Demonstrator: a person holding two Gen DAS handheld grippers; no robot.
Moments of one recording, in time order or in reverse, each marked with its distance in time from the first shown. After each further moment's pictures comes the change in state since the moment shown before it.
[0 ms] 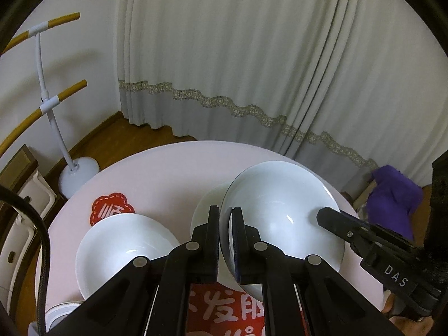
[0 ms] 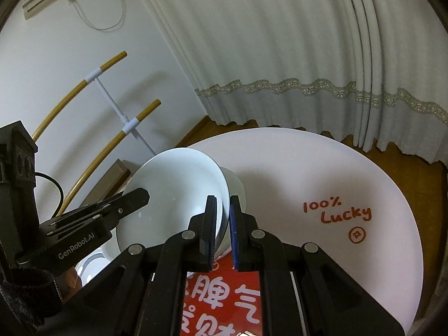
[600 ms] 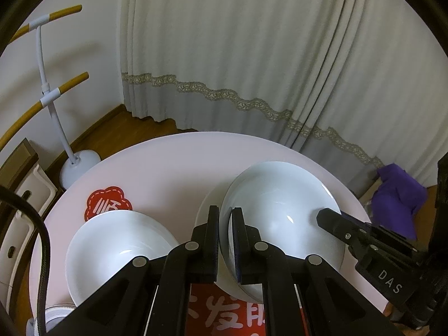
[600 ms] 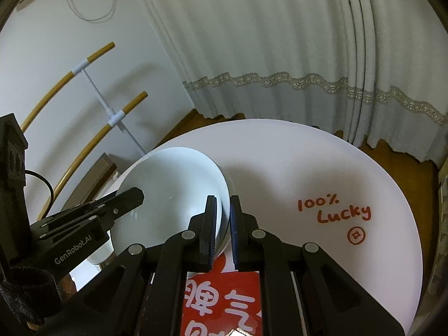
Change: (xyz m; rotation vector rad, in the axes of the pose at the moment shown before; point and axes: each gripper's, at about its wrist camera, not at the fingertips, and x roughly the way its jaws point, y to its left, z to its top) left arm 0.023 0.000 0.005 -0.016 0.027 0.008; right arm 0.019 0.005 -0.003 -0.001 0.043 -0.074
